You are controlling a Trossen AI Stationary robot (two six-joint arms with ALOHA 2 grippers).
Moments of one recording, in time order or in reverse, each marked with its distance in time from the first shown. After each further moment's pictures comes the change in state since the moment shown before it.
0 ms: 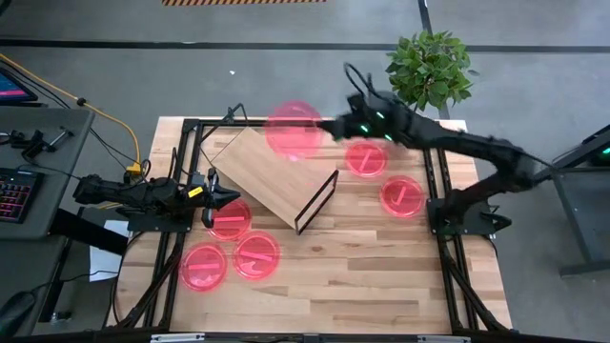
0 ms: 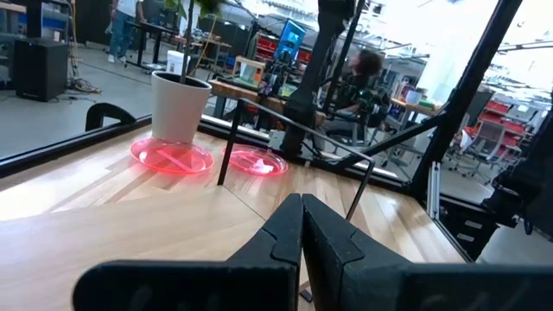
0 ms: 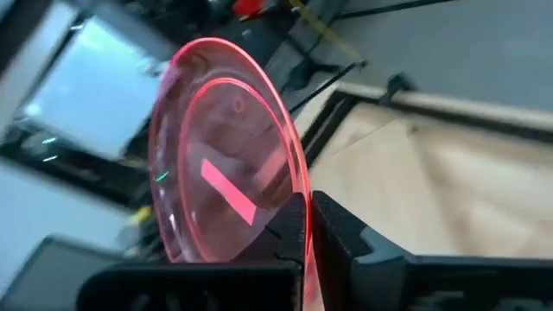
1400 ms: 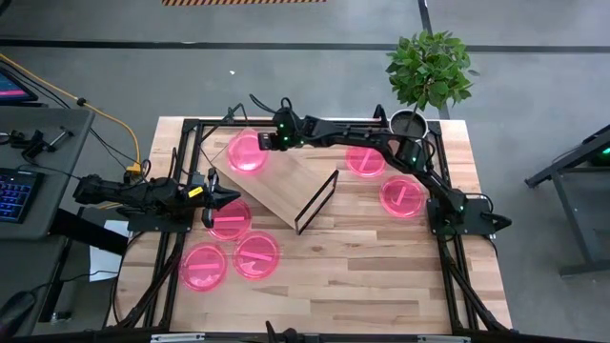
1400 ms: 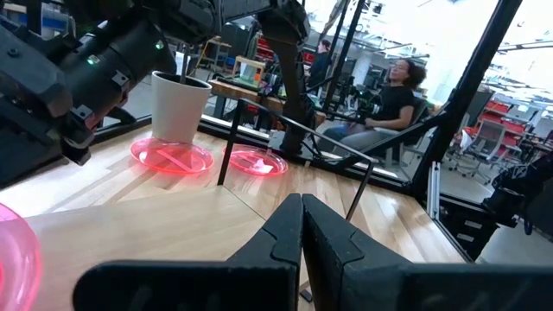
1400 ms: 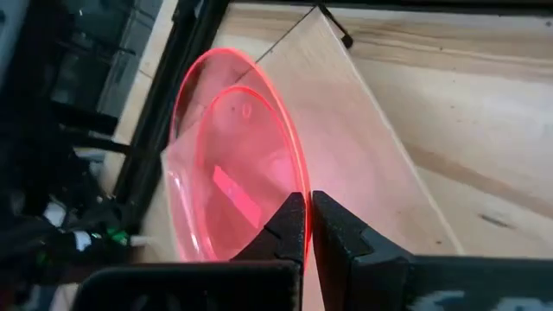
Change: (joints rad) left arm 0.000 0.000 0.000 0.000 0.000 0.000; right arm 0.021 0.961 0.754 -0.165 0.009 0.131
